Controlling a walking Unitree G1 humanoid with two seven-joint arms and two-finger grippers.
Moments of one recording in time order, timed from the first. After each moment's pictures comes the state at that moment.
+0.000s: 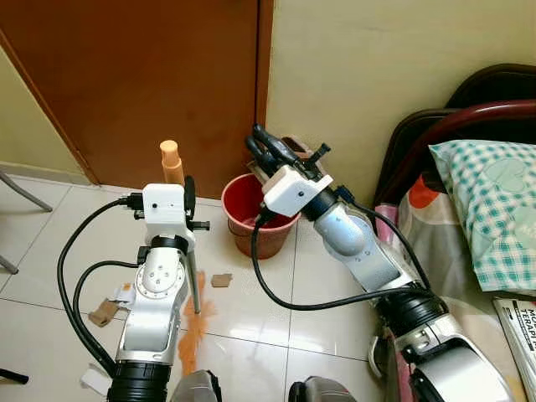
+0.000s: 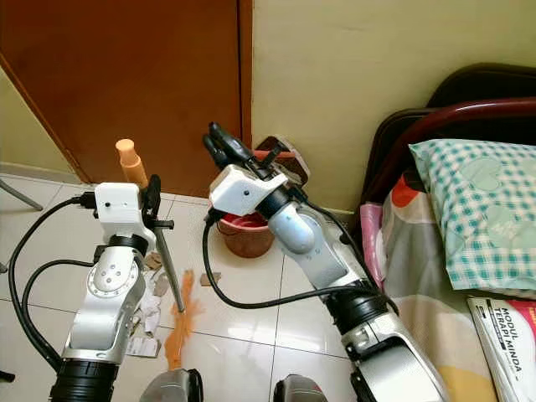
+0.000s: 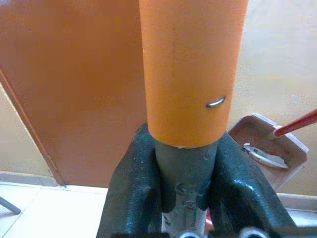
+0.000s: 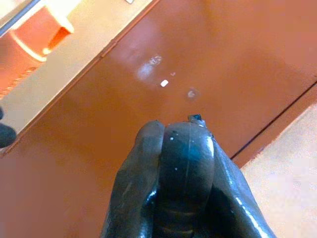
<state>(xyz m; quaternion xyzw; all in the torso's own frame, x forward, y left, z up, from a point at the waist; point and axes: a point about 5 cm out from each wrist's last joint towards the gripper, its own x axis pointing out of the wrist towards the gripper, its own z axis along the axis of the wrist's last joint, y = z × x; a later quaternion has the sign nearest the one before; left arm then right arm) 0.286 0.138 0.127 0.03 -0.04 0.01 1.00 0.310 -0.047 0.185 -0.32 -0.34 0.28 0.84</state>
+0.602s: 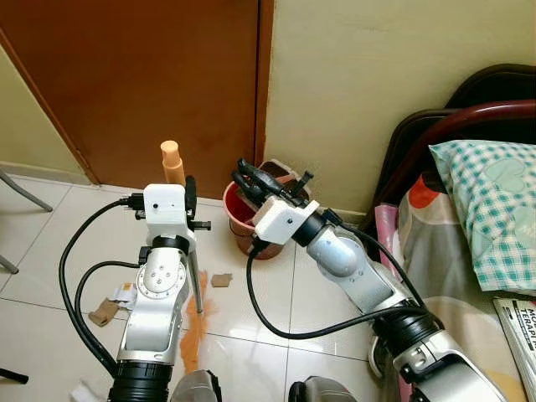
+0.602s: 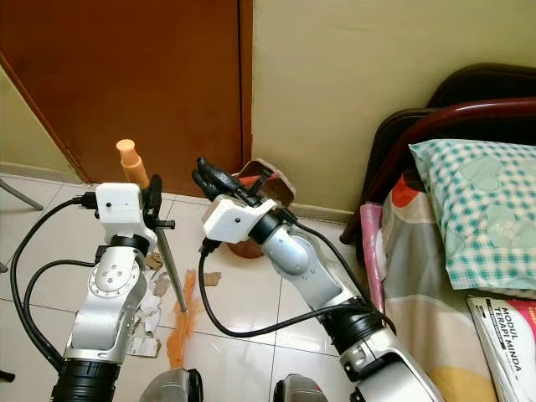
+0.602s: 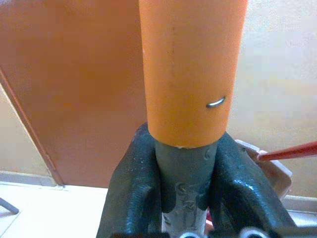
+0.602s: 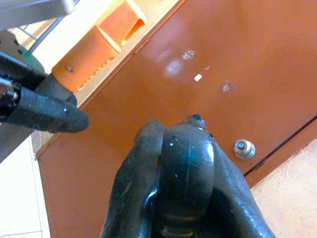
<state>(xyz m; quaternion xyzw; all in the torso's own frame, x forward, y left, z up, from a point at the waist) 0.286 0.137 0.127 0.03 -0.04 0.01 1.00 0.296 -0.041 0.157 -0.31 -0.31 0.34 0.83</state>
